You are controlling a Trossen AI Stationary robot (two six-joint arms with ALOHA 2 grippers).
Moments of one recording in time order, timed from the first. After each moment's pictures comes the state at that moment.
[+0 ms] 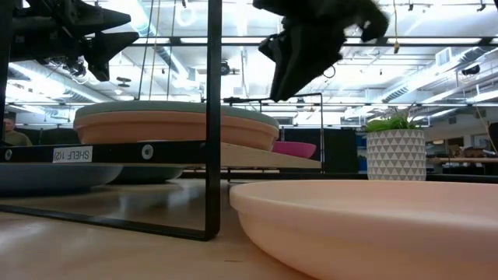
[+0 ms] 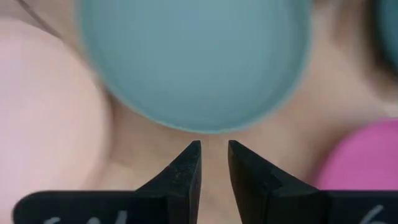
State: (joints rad) left arm -0.22 0.37 0.01 0.63 -0.37 -0.17; right arm 0.22 1.80 1.40 -0.67 0.07 -0.23
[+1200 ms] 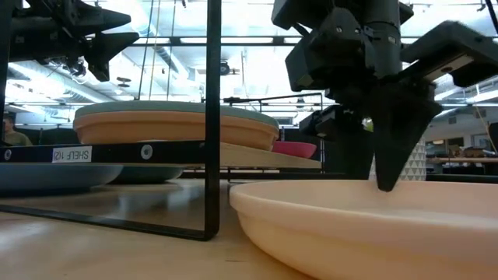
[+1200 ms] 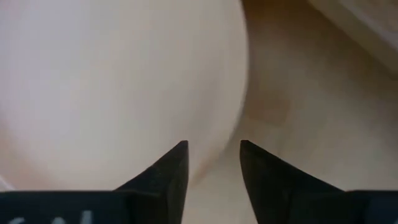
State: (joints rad) left arm -0.21 0.37 0.01 0.63 -0.37 -0.17; right arm 0.31 1.93 1.23 -0.62 -0.20 0.01
